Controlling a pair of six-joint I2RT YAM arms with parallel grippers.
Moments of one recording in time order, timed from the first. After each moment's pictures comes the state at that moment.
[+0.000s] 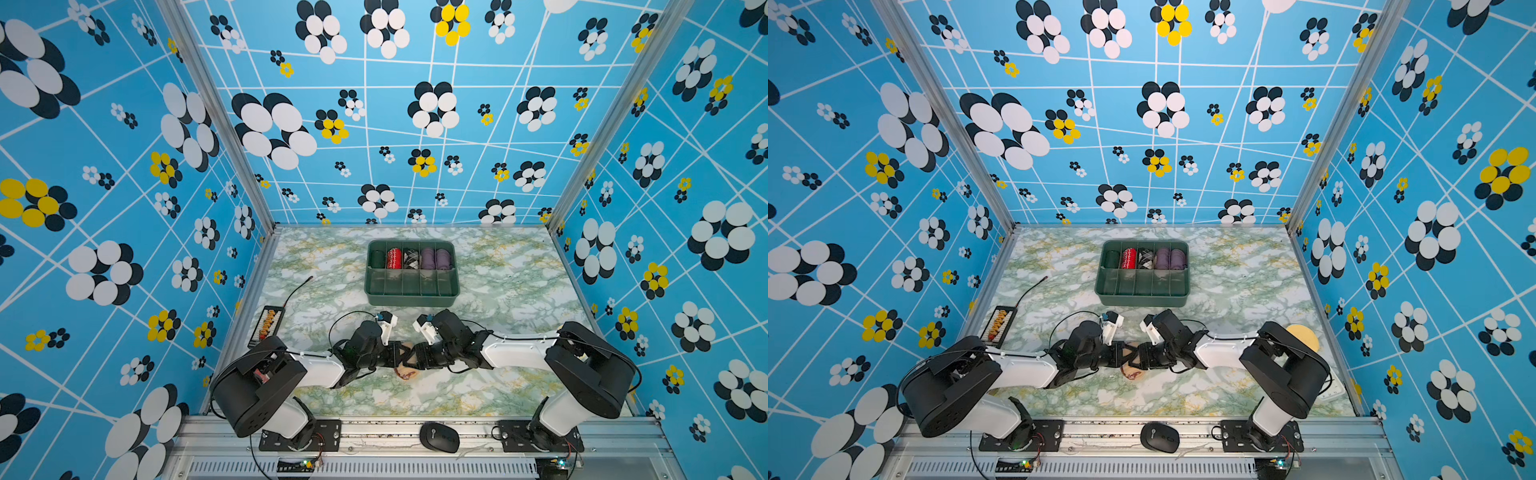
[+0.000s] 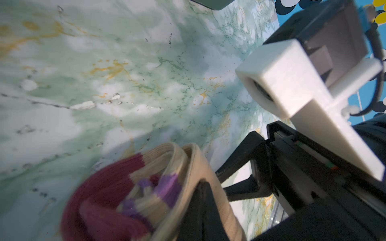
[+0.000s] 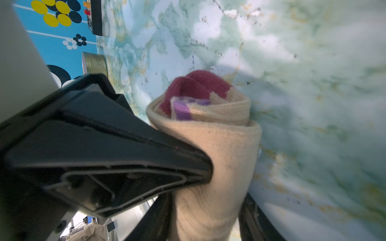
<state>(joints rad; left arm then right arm) -0.75 1.48 0.34 0.52 0.37 -0.76 0.86 1.64 0.65 0.11 -0.49 0.74</state>
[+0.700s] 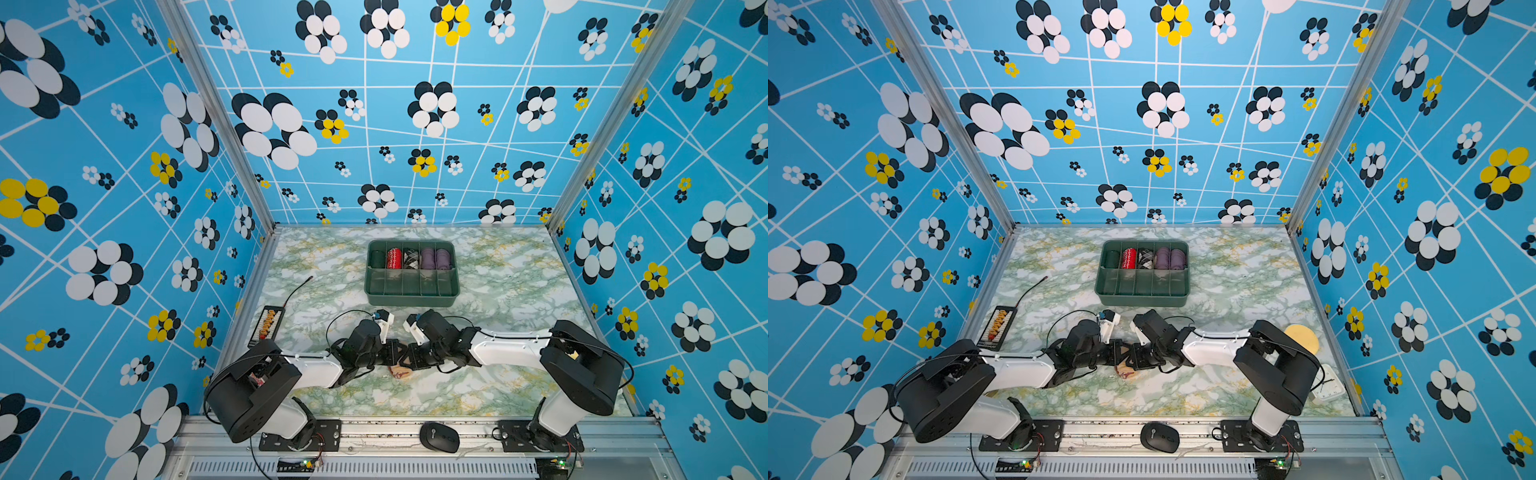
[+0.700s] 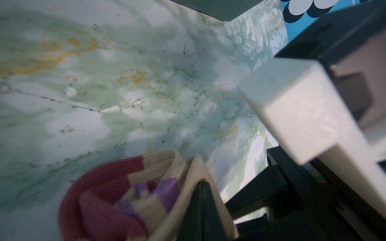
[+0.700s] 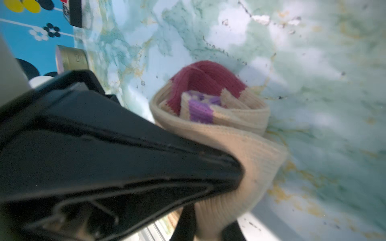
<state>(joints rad) -0.75 1.43 0.35 0.44 0.32 -0.76 0.97 1.67 0.82 -0.11 -0.30 0.71</state>
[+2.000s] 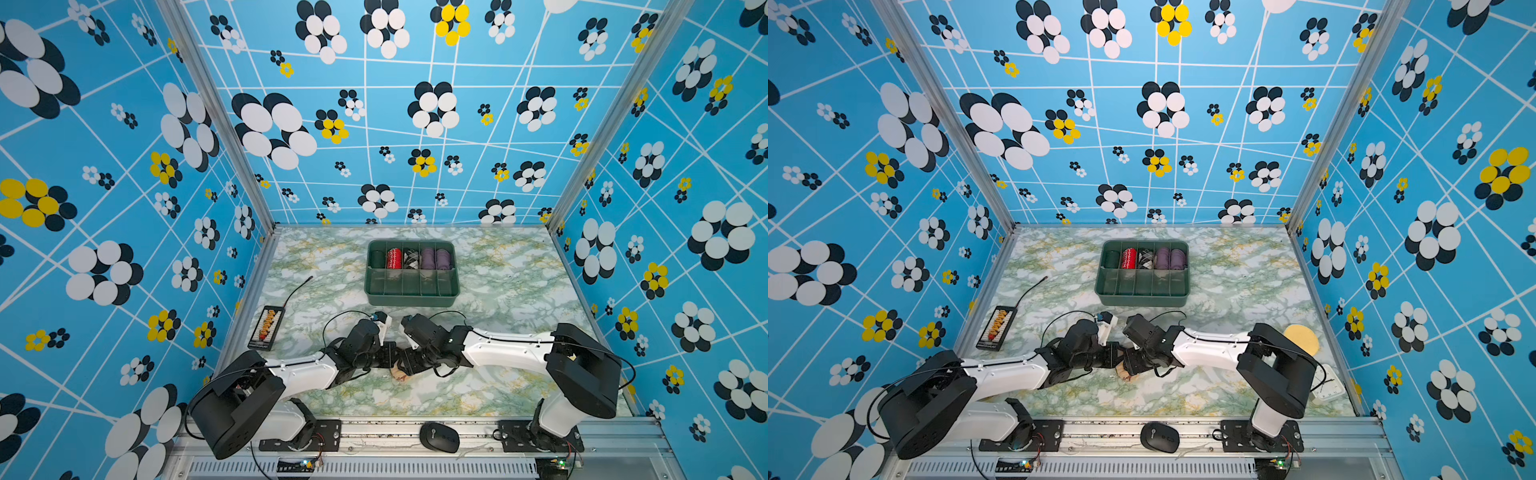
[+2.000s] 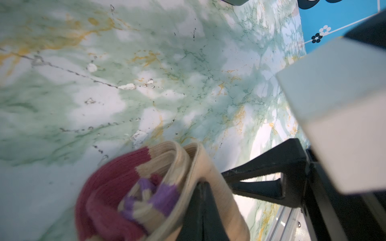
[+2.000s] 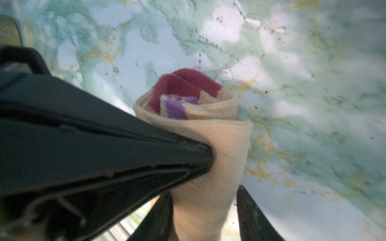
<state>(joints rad) -0.74 1.35 0.35 0.28 0.32 -0.73 1.02 1.66 0.90 -0.29 -0.15 0.64</state>
